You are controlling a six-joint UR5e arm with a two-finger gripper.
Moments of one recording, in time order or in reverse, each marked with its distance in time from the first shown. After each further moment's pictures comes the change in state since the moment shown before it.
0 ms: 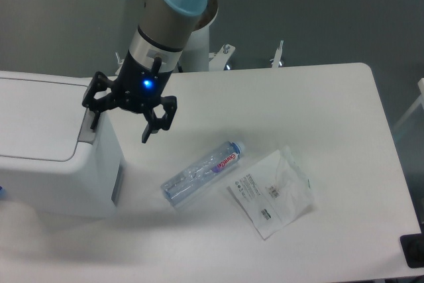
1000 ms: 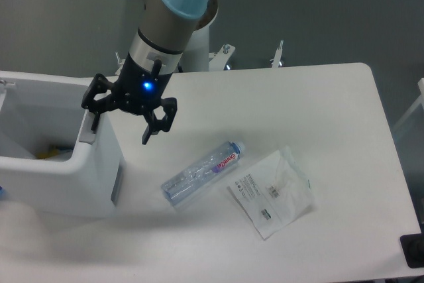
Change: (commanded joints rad) arm 0.002 0.005 0.021 0.002 0.002 0.006
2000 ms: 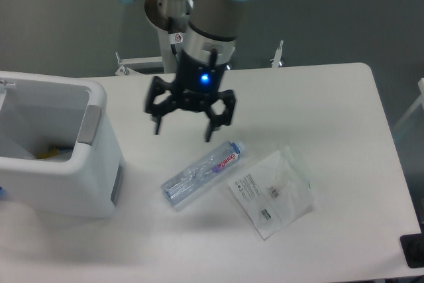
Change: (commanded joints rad) arm 0.227 -0.009 -0.008 0.026 0.242 0.215
